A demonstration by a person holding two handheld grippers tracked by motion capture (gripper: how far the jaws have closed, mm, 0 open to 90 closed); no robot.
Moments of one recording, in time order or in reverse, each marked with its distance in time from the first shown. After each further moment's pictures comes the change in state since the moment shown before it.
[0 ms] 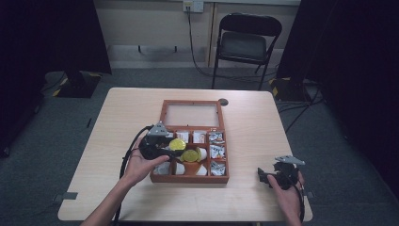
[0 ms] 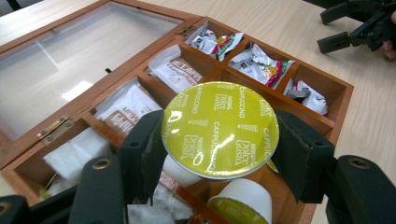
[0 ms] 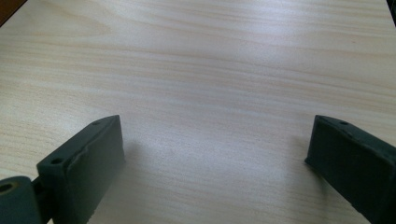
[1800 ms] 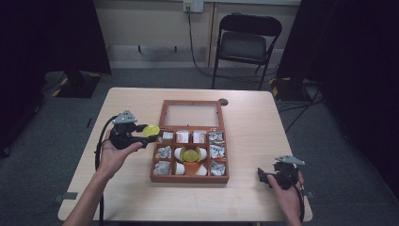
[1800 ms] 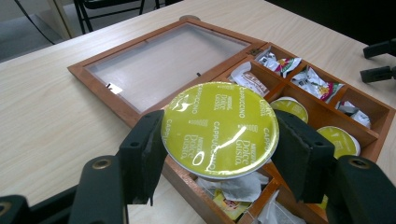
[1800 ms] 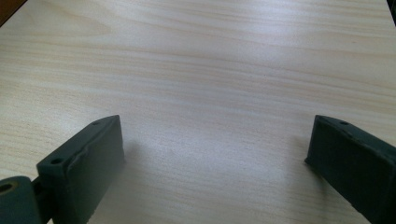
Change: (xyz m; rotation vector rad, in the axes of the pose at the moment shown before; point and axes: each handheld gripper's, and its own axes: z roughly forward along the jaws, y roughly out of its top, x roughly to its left) left arm 0.052 -0.012 -0.062 -0.096 0.117 -0.098; right arm 0.000 0.000 0.000 -0.001 0.000 0.000
